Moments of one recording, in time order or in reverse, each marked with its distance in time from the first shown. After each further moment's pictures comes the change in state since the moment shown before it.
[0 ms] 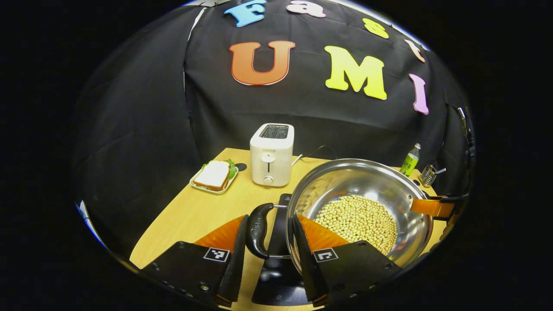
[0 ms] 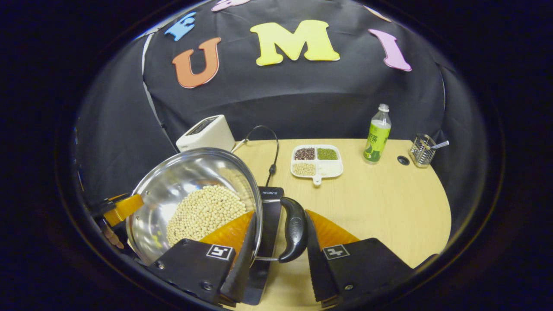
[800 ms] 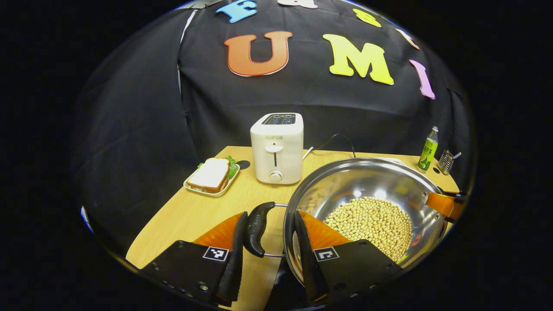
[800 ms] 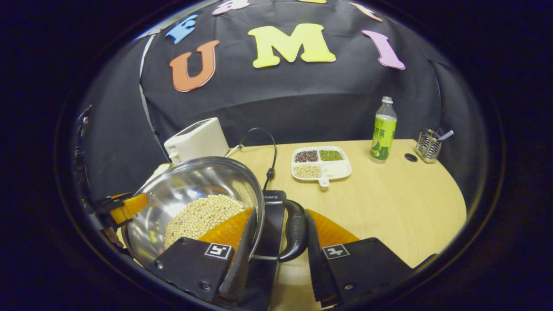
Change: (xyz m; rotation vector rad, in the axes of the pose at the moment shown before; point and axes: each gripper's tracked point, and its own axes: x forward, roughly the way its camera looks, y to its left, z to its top) left arm 0.067 0.011 -0.024 0.063 -0.032 0.039; right arm 0.053 0.003 -0.017 0.009 -0.148 -0.009
